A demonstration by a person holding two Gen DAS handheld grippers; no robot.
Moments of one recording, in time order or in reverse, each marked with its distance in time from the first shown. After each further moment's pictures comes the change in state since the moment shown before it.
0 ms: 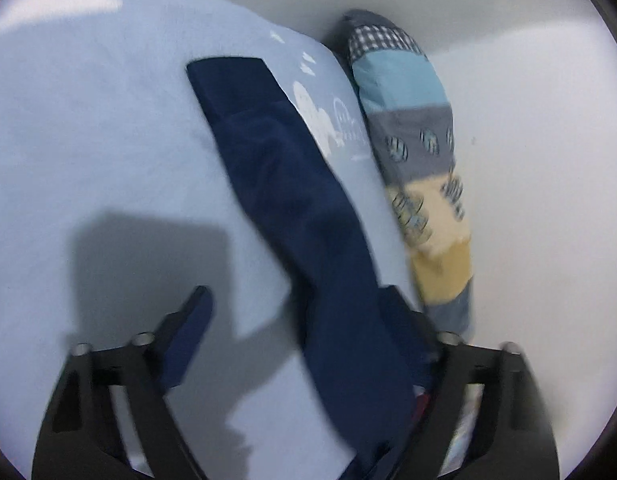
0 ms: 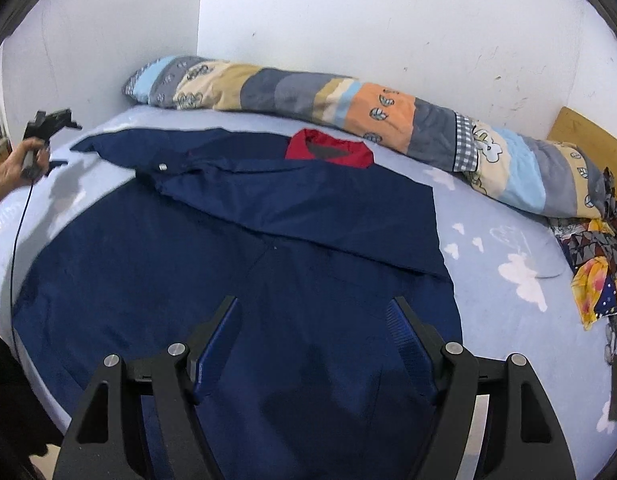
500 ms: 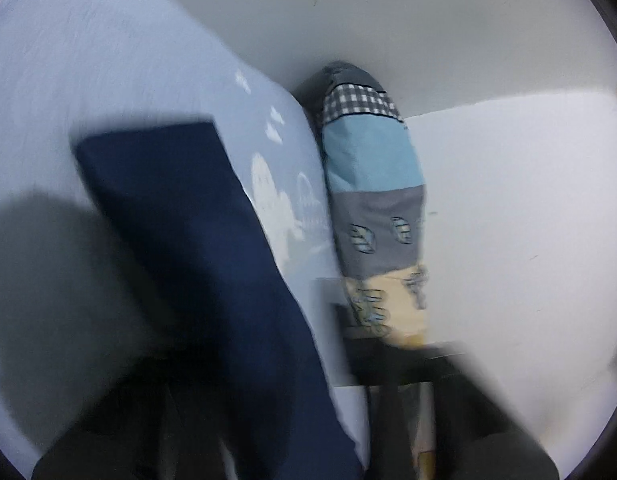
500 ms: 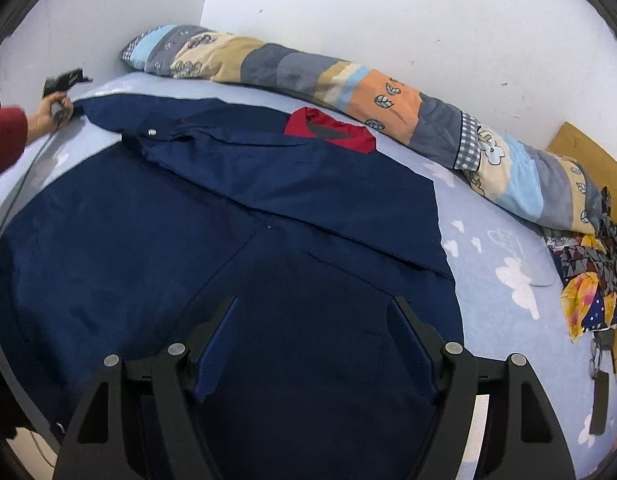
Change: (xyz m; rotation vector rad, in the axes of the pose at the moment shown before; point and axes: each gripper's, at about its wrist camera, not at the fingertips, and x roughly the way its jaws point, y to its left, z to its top) left arm 0.056 -0.010 0.067 -0.018 -0.198 -0.155; right arm 0.026 0.016 -0.006 -0.084 0.052 -0.069
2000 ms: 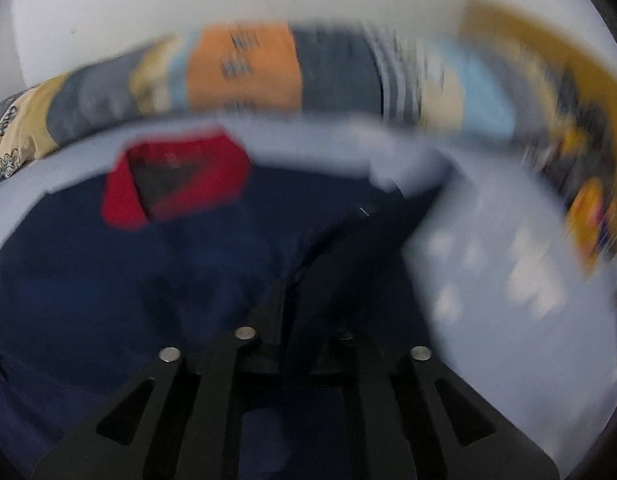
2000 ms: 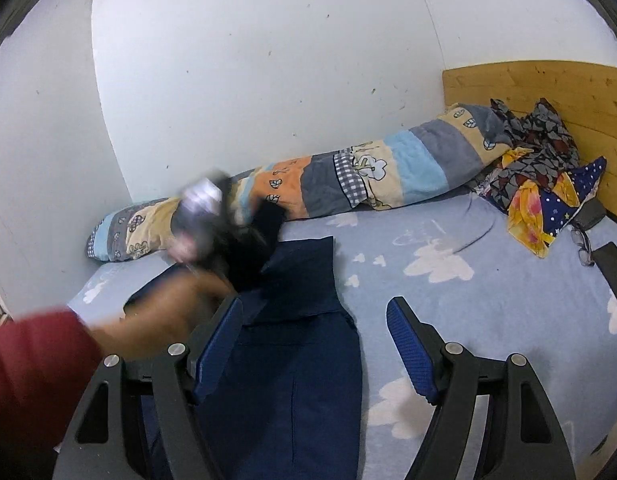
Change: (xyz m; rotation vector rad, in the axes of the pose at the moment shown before) left arm -0.026 -0.292 -0.721 1.339 0.551 0.221; right arm -0.123 -0.174 -0.056 0.592 -0.327 0.051
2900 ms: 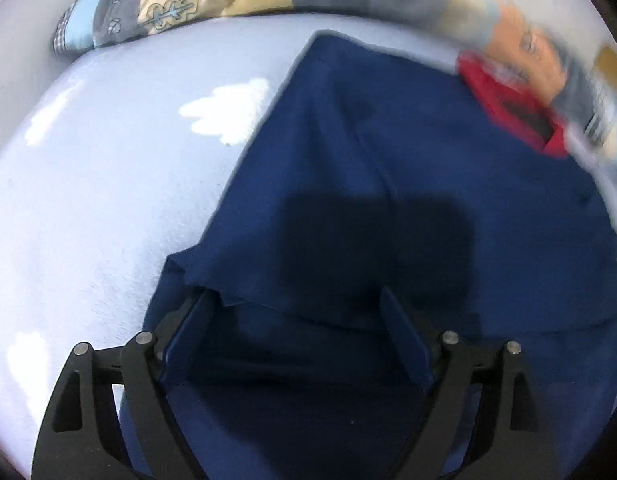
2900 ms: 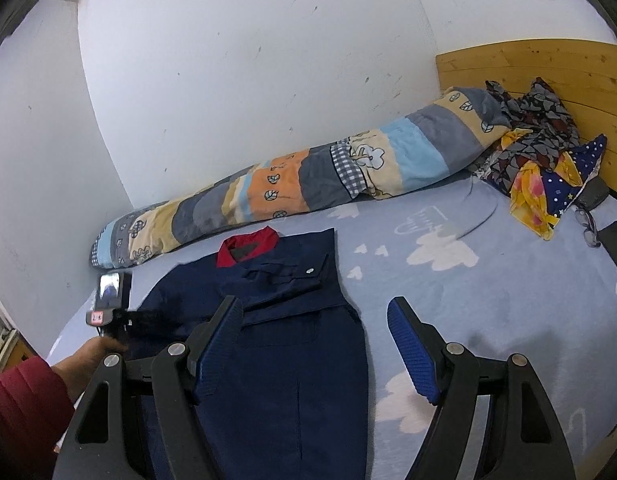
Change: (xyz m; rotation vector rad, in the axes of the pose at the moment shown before) left arm -0.015 0.321 -0.077 -0.285 0.156 0.189; right arm 0.006 -0.004 0.000 0.052 0.027 0.014
